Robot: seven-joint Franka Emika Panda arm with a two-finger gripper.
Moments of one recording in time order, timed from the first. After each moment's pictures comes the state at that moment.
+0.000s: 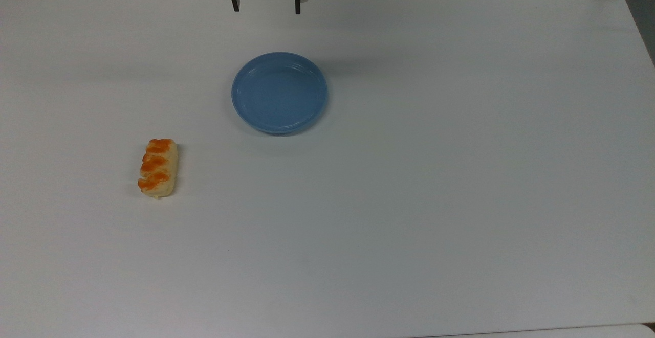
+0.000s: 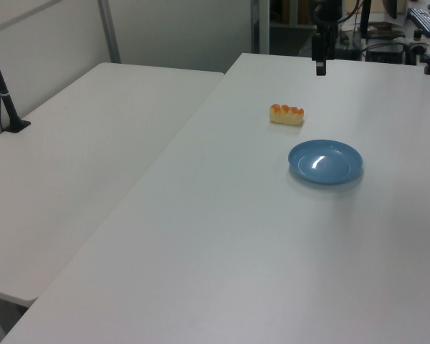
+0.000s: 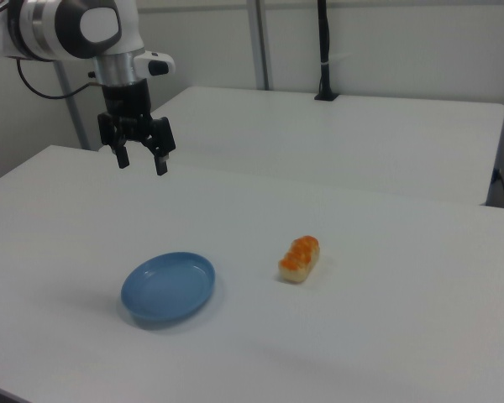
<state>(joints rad) 0.13 0.07 -0.09 -1.58 -0.03 1.56 0.03</state>
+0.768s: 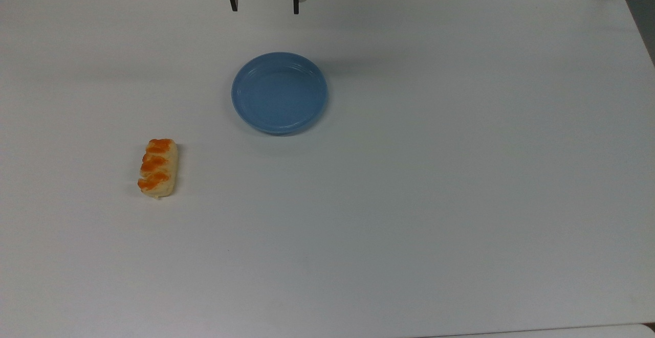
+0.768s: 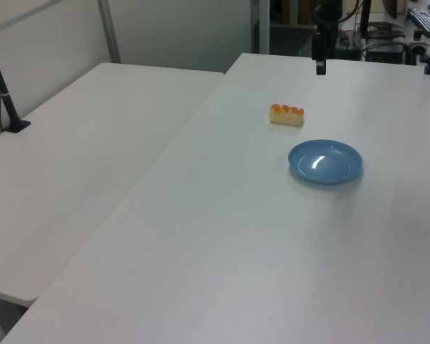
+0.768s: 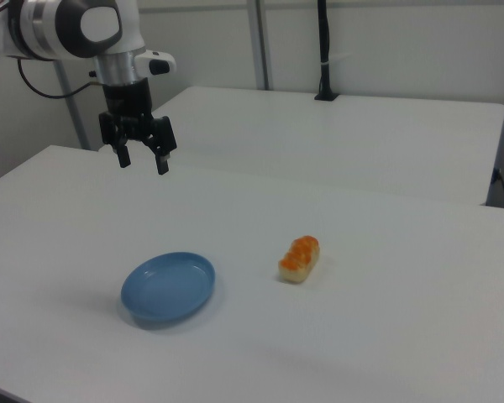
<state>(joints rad) 0.13 0.07 -0.09 -1.57 -0.03 1.56 0.03</state>
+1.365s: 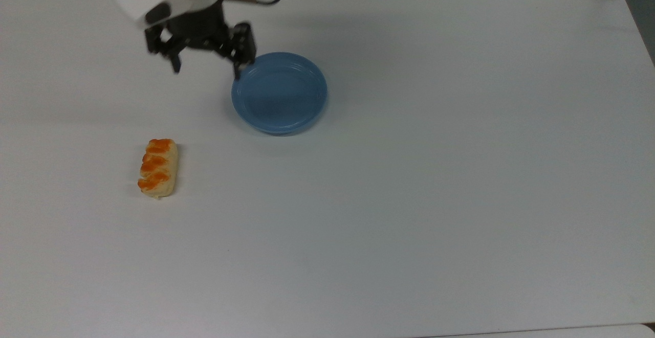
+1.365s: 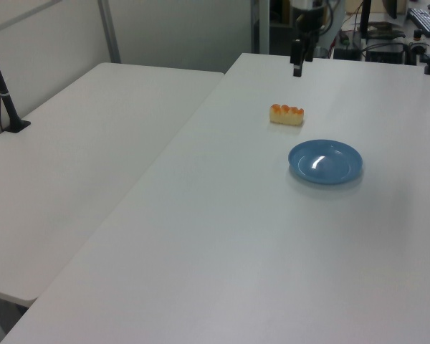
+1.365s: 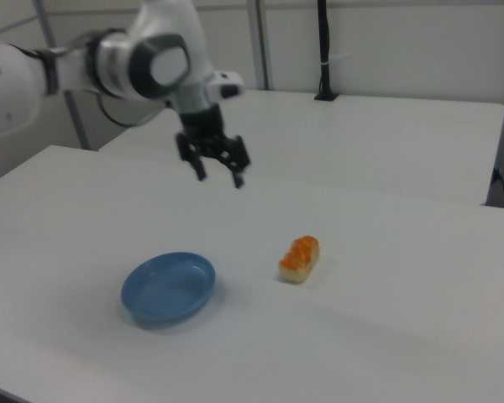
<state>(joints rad) 0.06 0.24 -0.18 -1.55 -0.03 1.86 -0.06</state>
